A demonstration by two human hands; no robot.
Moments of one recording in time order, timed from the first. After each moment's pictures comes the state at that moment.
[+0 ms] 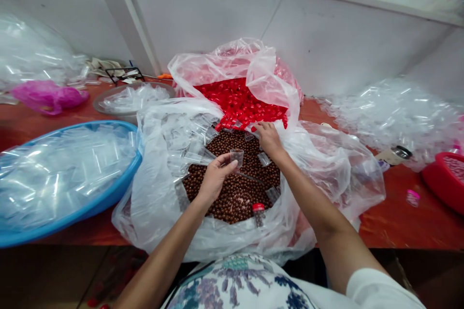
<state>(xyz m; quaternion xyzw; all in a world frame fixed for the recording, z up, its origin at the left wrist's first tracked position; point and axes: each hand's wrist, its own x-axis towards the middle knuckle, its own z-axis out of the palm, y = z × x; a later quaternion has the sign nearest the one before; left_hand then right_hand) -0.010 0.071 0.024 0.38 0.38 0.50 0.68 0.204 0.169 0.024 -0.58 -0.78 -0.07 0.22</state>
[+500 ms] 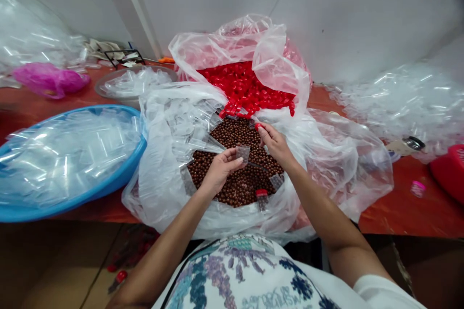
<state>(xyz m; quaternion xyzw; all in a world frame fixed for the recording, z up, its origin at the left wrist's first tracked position) -0.015 0.055 0.017 0.33 0.36 0.45 0.74 0.175 0.098 0.044 -0.52 -0.67 0.29 0.43</state>
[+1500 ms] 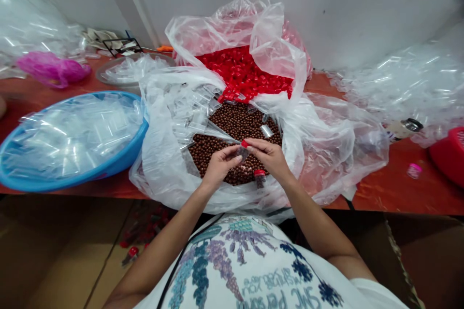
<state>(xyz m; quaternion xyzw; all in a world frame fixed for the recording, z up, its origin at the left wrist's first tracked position) -0.015 0.005 0.003 0.43 0.38 0.46 0.67 0.155 0.004 0.025 -0.45 -0.64 0.39 0.49</state>
